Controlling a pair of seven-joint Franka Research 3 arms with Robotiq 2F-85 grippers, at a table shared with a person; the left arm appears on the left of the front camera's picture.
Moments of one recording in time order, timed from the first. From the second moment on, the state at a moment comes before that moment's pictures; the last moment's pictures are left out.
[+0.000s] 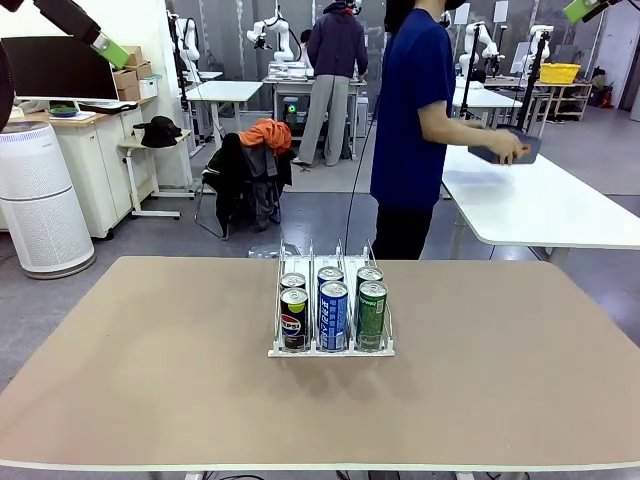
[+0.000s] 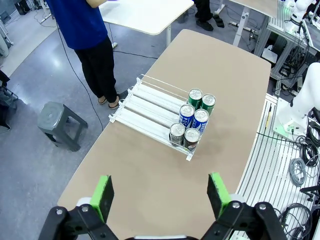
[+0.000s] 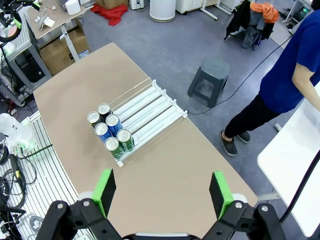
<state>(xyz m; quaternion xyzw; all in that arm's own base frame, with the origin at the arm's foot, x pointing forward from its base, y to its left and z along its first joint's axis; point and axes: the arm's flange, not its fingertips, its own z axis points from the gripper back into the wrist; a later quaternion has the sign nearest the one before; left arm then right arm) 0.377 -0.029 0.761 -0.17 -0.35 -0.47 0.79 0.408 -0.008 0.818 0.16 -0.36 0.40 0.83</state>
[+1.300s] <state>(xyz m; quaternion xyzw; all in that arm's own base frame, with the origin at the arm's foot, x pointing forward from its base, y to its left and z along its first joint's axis) 0.377 -0.029 0.761 -0.17 -0.35 -0.47 0.79 0.408 -0.008 0.818 0.16 -0.36 0.40 0.83</state>
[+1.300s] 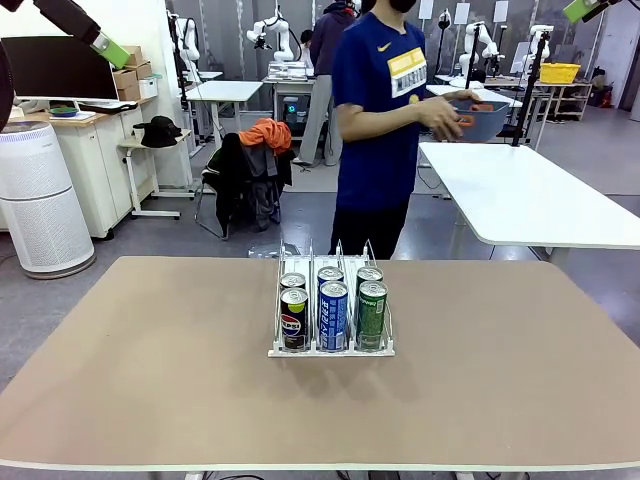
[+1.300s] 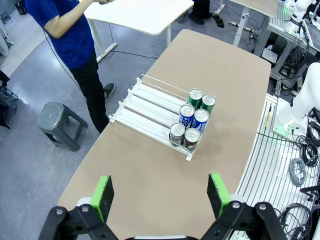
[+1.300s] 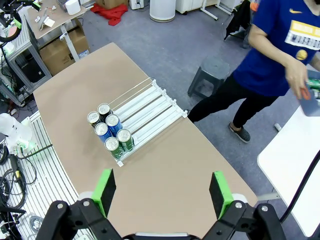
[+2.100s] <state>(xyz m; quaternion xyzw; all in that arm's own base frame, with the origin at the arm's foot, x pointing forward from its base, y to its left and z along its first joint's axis) 0.377 -0.029 0.761 -0.17 -0.35 -0.47 0.79 0.408 -0.008 0.818 0.16 -0.36 0.40 0.83</state>
